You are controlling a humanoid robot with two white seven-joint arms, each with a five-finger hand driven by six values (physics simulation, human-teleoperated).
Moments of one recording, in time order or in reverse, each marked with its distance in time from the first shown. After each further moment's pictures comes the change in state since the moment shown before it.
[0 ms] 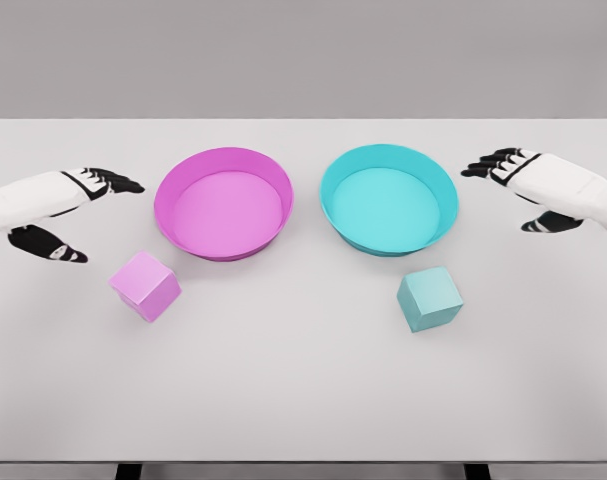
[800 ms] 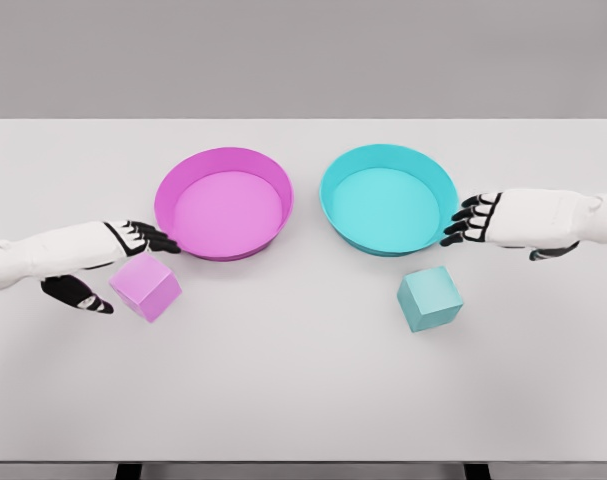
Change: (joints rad) left arm 0.034 0.047 -0.130 -0.136 0.013 -0.004 0.002; right arm -0.663 -0.258 0.928 -0.249 -0.057 0.000 0.007
